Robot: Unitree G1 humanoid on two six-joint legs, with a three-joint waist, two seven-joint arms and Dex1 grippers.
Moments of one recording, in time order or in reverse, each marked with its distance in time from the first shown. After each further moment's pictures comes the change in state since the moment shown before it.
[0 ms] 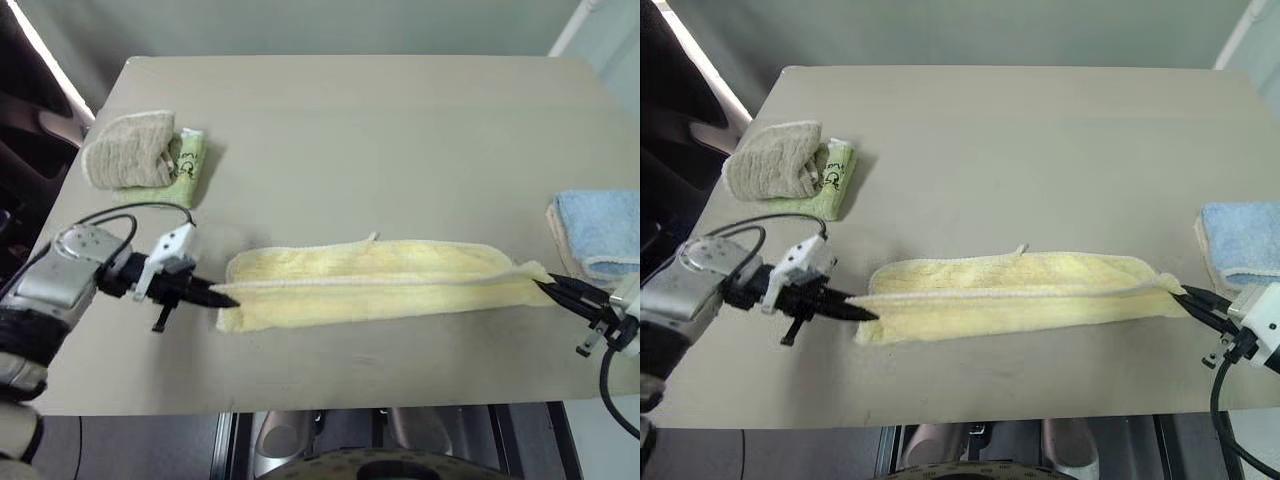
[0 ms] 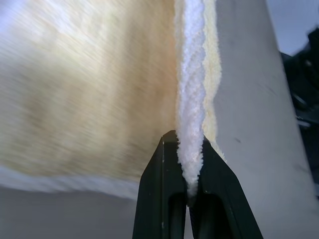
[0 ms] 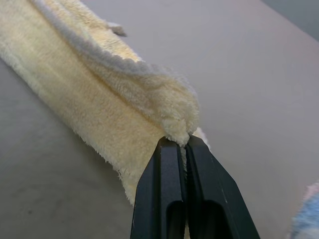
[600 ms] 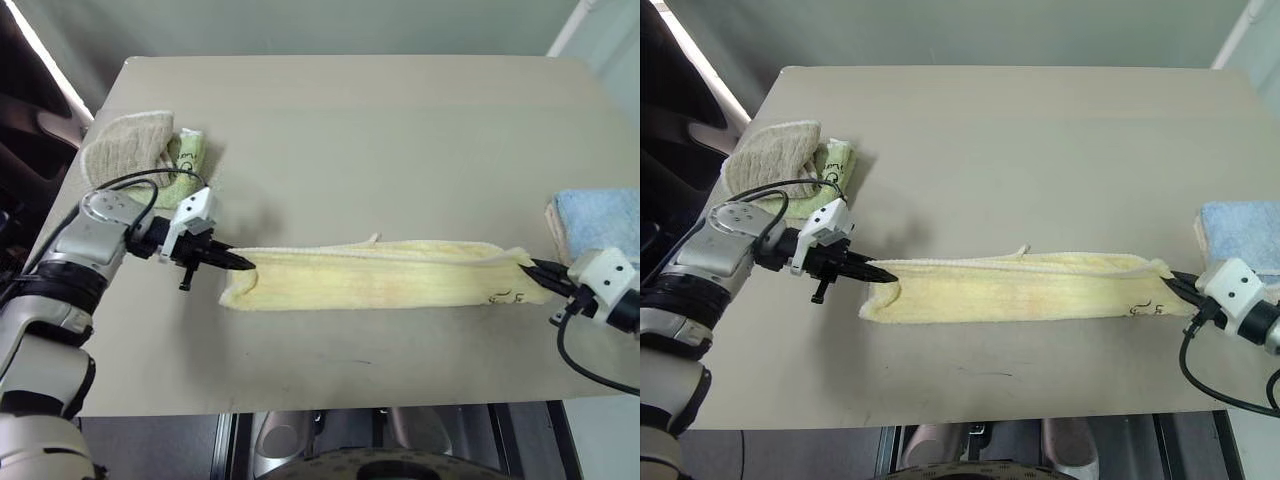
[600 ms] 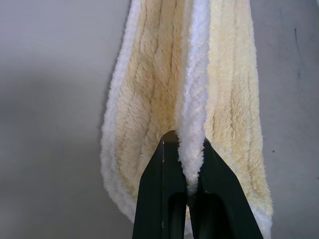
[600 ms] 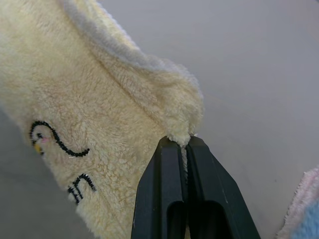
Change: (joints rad) left arm -0.235 -0.137 -0.129 0.233 0.086 -0.004 -0.001; right arm -0.220 -0.039 0.200 0.207 -0.175 0.007 -0.096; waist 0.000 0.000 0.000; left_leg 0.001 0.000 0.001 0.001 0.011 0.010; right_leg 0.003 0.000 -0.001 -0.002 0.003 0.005
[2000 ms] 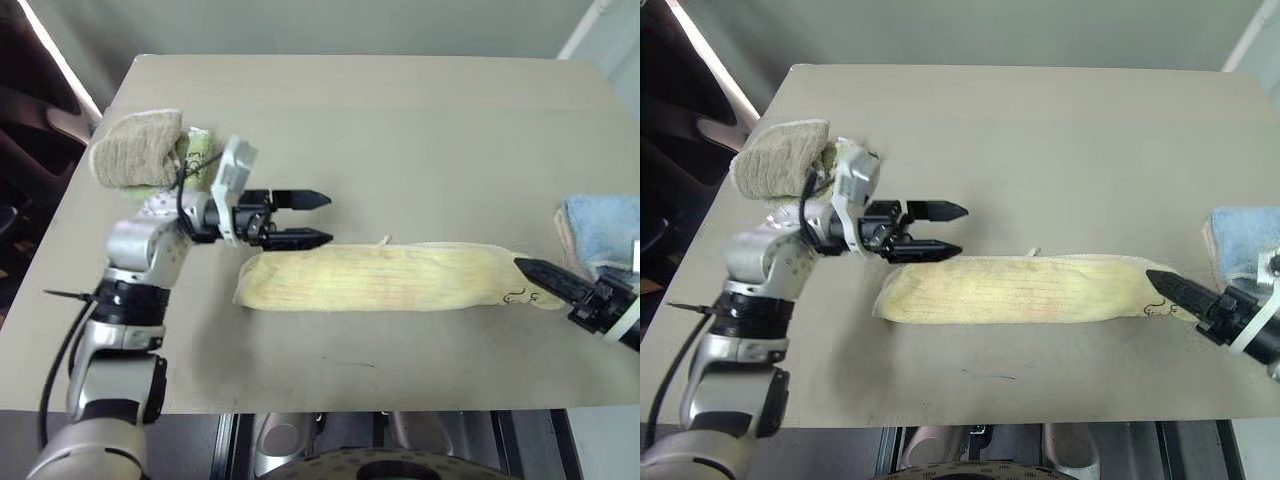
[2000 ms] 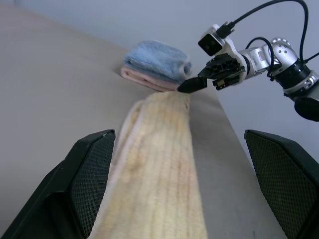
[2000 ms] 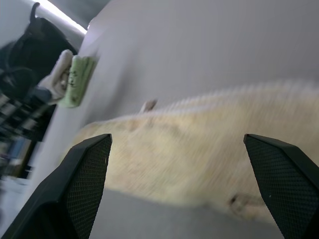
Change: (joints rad) left arm 0.195 -0.391 0.489 -0.512 -0.186 0.495 0.219; right arm 0.090 0.058 -0.362 -0.230 1.443 1.180 -0.690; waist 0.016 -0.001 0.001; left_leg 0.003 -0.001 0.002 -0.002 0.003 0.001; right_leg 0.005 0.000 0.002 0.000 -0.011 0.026
